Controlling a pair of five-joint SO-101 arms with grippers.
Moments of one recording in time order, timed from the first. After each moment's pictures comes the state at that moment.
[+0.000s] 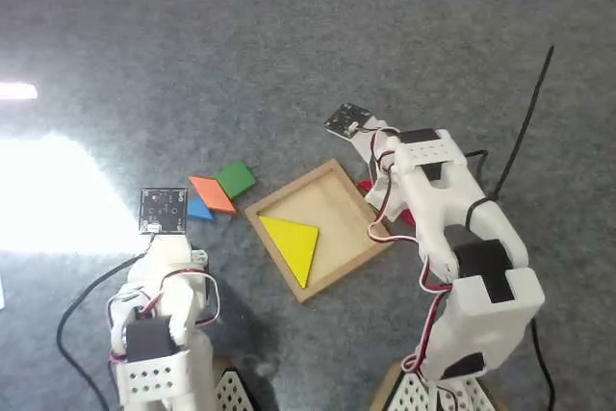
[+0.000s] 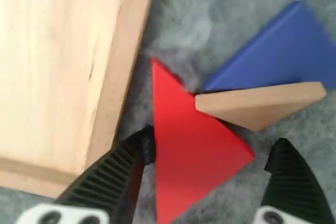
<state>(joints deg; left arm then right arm) -15.9 -103.1 97.2 72.0 -3.6 -14.3 14.2 21.8 57.1 38.6</state>
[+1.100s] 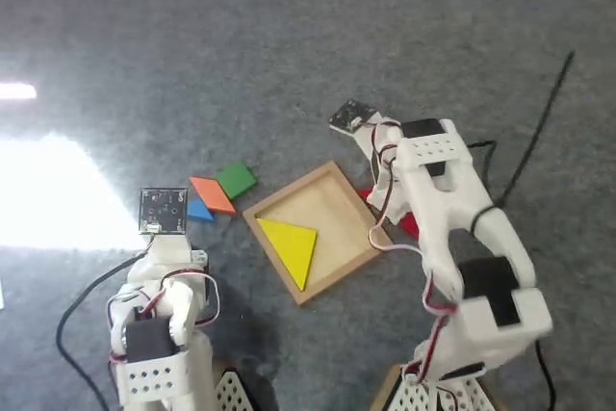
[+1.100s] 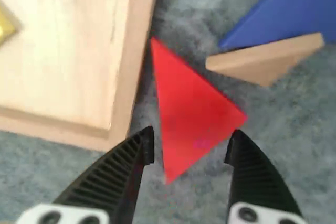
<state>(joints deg) -15.9 -103.1 97.2 72.0 -3.6 -15.6 4.6 19.6 71.7 34.9</state>
